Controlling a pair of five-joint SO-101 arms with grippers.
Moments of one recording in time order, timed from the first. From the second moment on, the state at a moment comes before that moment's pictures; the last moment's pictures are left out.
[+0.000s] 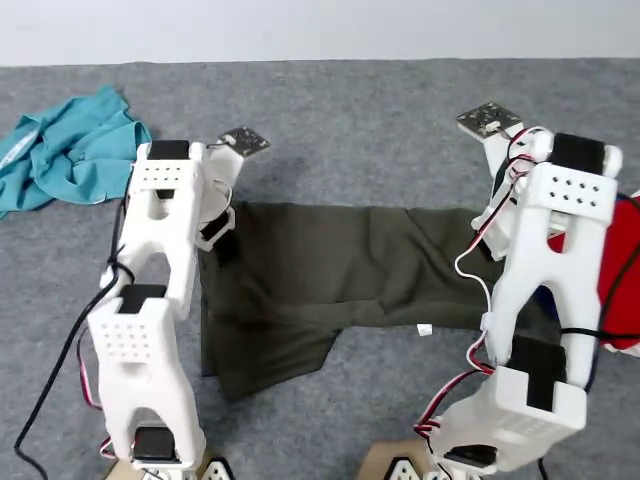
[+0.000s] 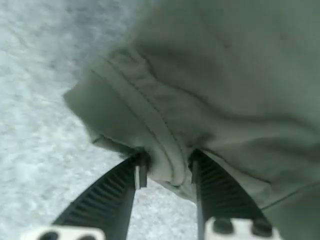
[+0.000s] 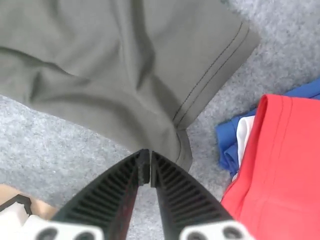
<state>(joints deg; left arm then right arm) -3.3 37.8 -21.1 89.9 -32.7 12.0 7.6 -14.0 99.4 40.8</state>
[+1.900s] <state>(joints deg) -1.1 35.3 -34.3 98.8 -34.9 12.0 7.6 -14.0 99.8 38.2</state>
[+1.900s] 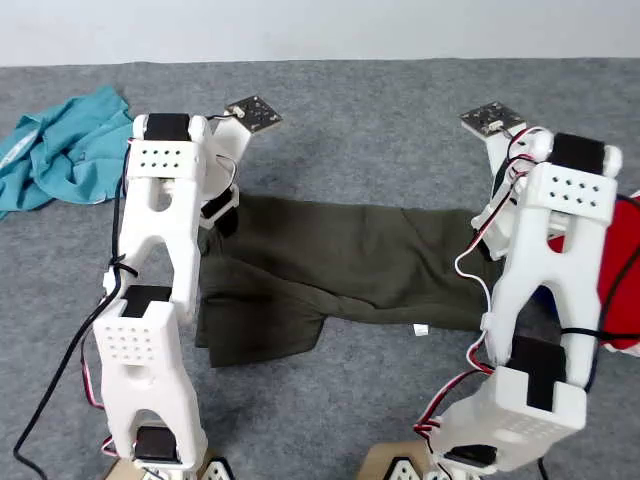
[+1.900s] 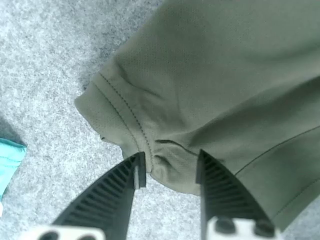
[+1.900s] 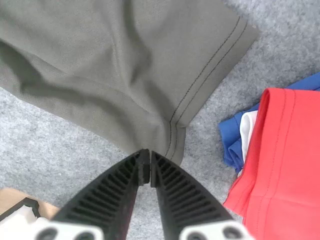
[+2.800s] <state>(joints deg) -4.7 -6.1 27.4 96.9 -34.8 12.0 7.6 -13.9 100.2 38.2</state>
